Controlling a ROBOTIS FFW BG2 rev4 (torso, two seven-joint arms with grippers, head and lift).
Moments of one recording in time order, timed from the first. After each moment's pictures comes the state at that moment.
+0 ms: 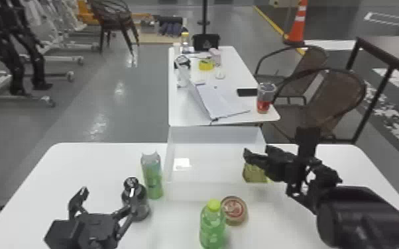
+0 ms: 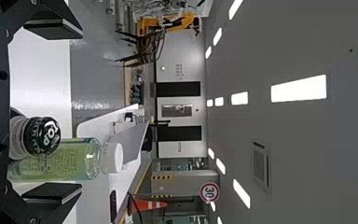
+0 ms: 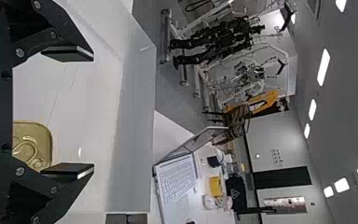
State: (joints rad) left arm 0.31 0.00 0.00 -1.71 -0.05 -0.32 0.02; right arm -0.30 -0.11 0.07 -1.34 -0.24 0.35 0.42
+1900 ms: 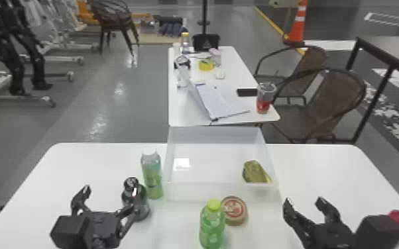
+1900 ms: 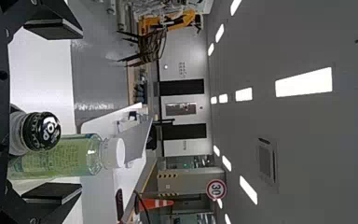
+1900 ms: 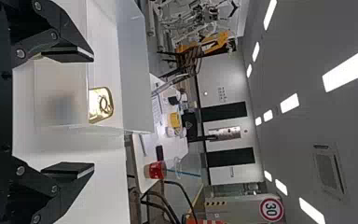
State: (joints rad) left arm 0.31 0.01 -0.01 -1.74 -0.07 -0.27 0.03; right arm 0.37 -0.03 -0.03 -1.87 -0.17 0.01 0.19
